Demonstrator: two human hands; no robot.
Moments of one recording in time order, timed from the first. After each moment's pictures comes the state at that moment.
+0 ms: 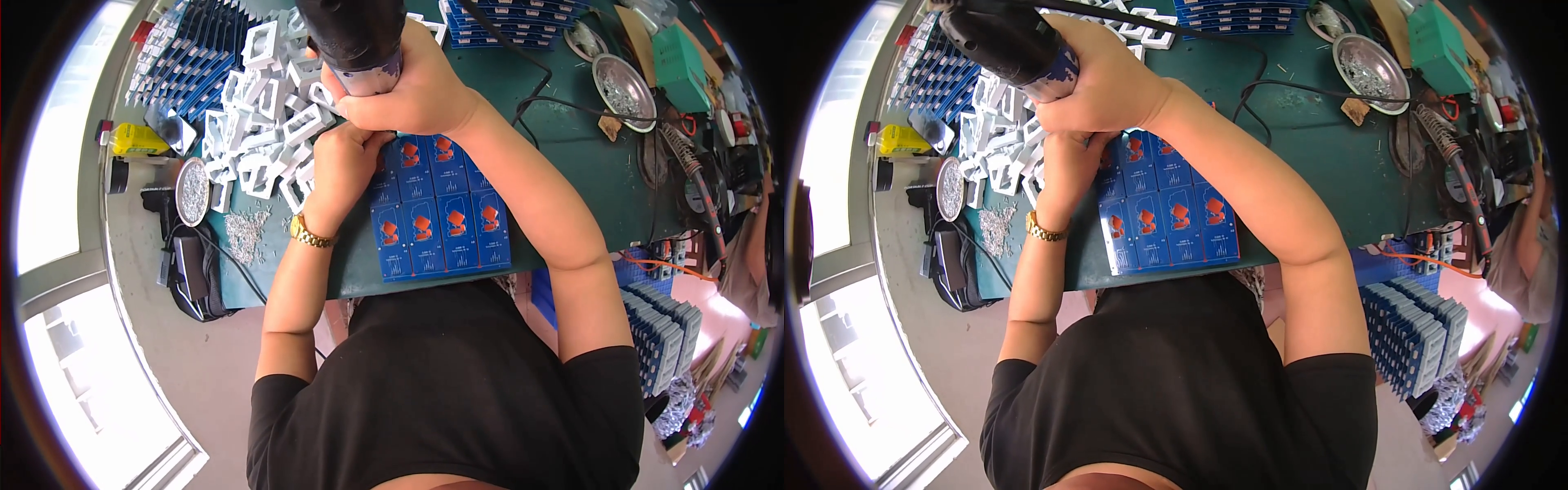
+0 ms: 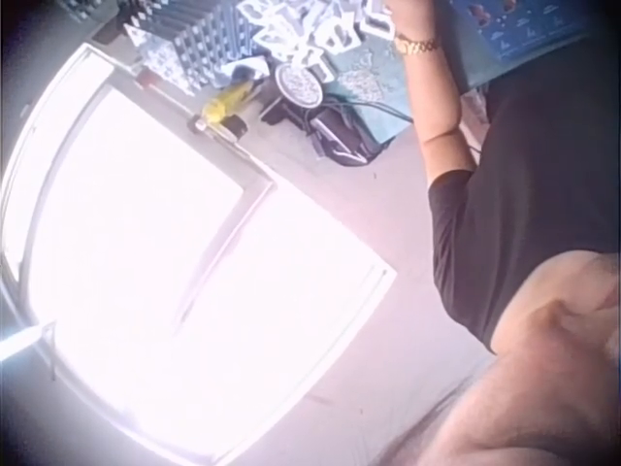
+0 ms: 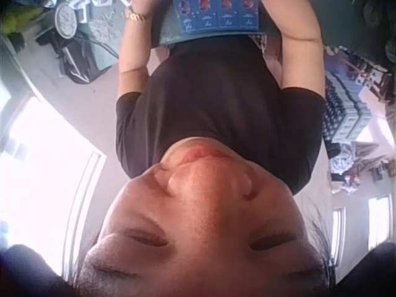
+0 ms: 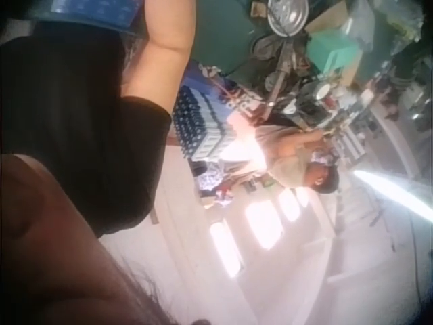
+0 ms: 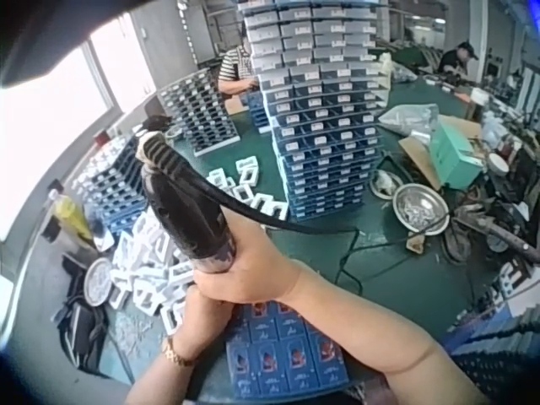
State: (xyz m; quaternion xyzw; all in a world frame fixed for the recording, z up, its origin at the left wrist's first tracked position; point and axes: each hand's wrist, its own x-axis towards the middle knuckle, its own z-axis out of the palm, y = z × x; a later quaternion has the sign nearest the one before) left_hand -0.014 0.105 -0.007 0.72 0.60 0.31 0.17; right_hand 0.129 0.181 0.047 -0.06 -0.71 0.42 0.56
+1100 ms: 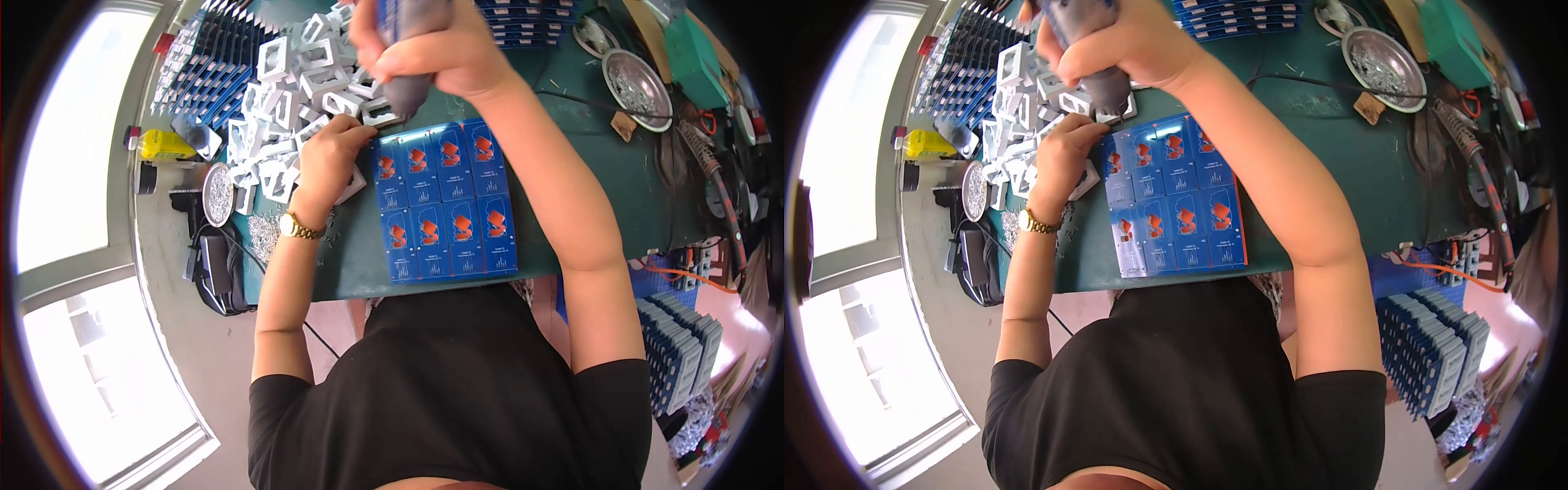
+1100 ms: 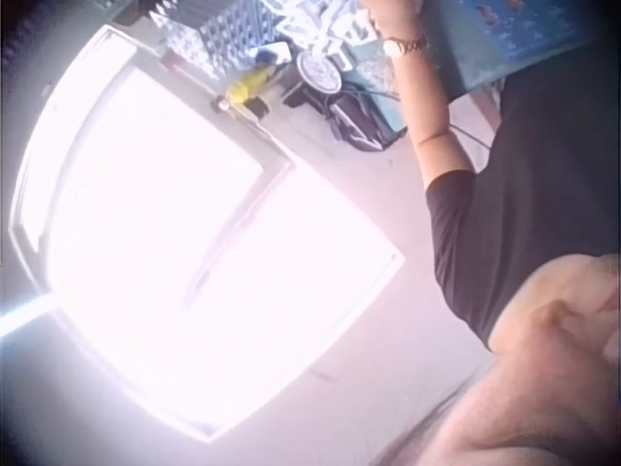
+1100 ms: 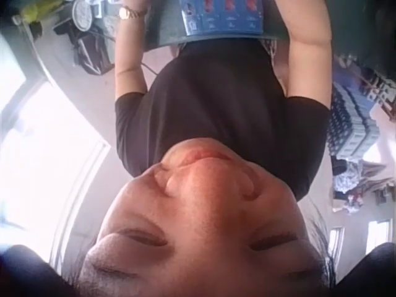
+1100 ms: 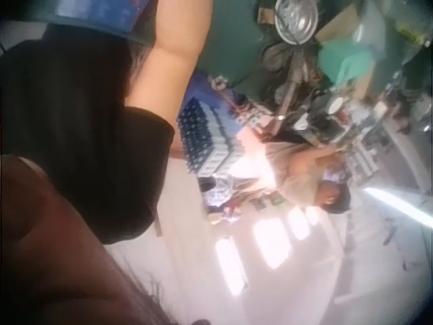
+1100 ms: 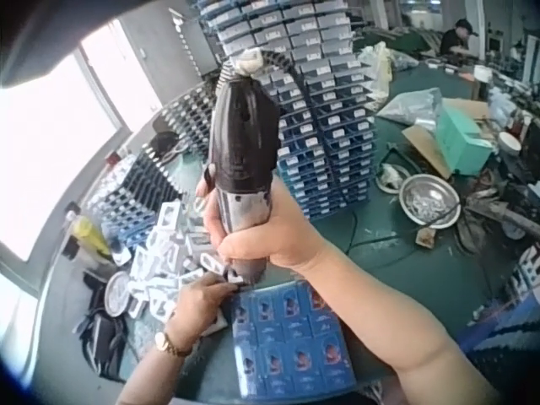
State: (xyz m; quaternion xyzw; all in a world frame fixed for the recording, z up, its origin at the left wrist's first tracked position) left_hand -0.052 0.118 -0.003 0.84 0.52 0.19 -0.01; right_hand 0.166 0.197 0.080 0.07 -0.52 0.68 0.51
